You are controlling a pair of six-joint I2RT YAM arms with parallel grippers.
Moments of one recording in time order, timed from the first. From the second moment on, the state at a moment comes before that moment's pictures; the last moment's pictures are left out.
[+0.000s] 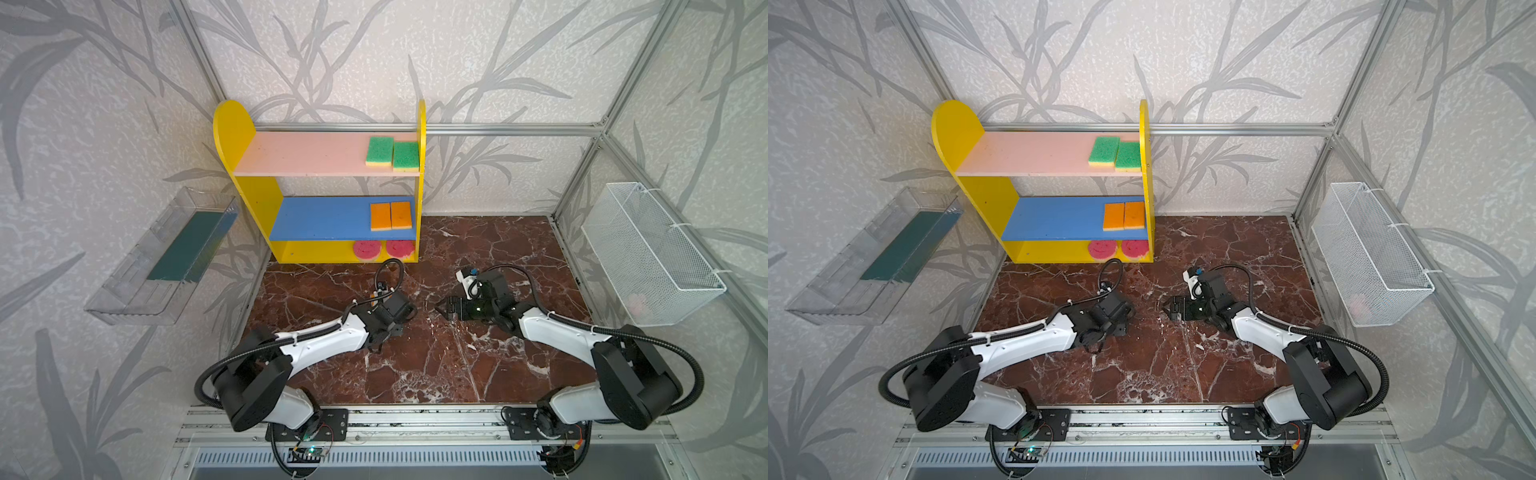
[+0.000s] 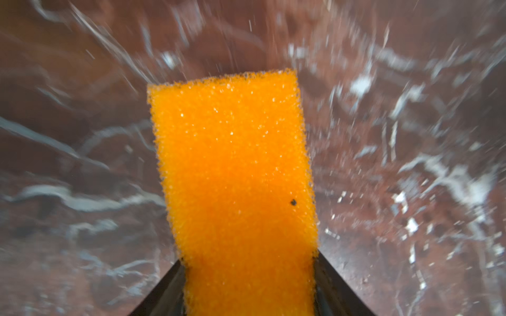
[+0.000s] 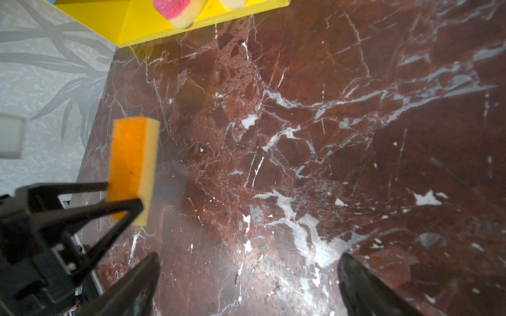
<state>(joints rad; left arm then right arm) -0.80 1.41 0.81 -0.49 -0.41 -0.82 0.49 1.43 0.66 0.02 -0.38 0.48</state>
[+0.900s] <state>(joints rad) -0.28 1.56 1.15 -0.09 -0.21 -0.41 0.49 1.42 0.65 0.02 -0.39 0.49</state>
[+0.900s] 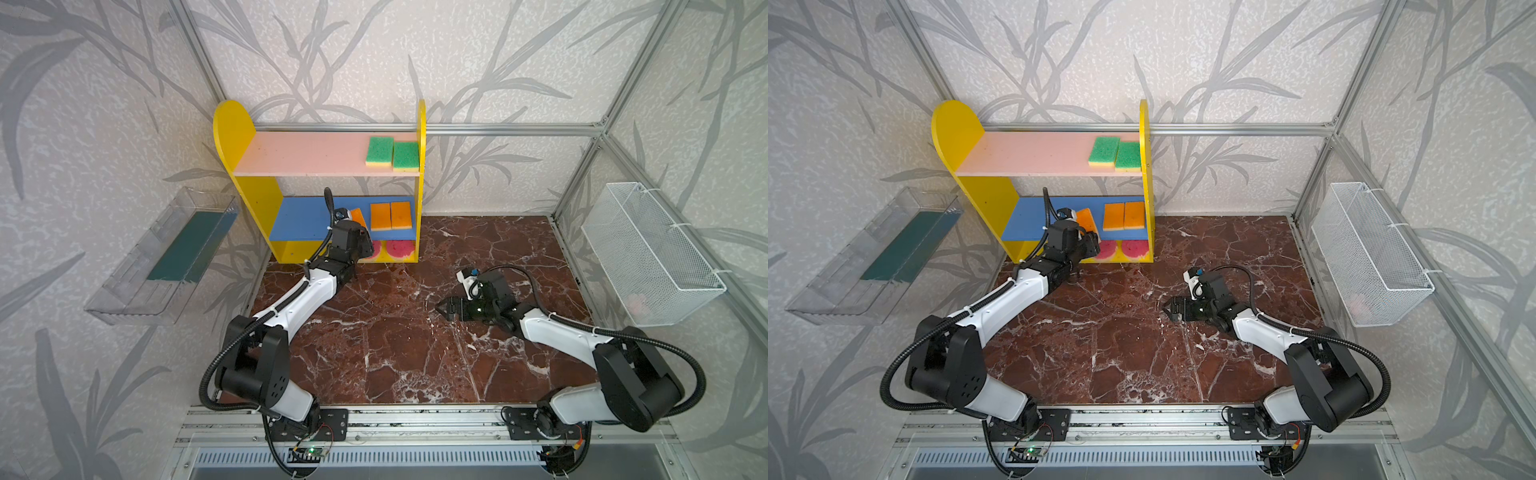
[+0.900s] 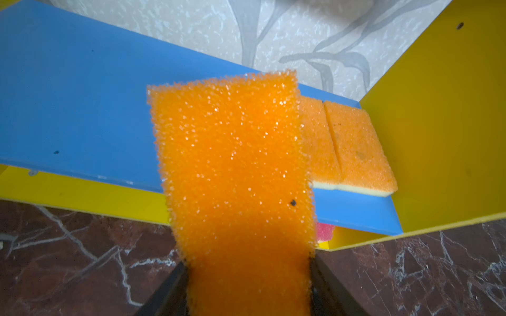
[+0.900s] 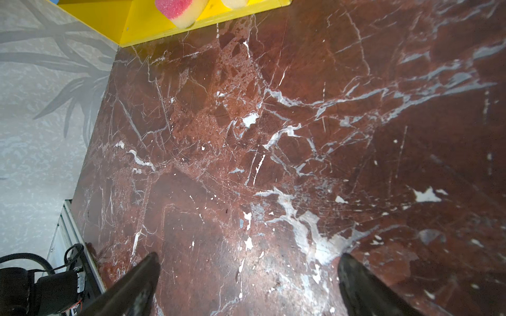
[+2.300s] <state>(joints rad) -0.15 1.91 1.48 -0.16 -0.05 -0.22 0.49 1.43 0.65 0.05 -0.41 0.50</state>
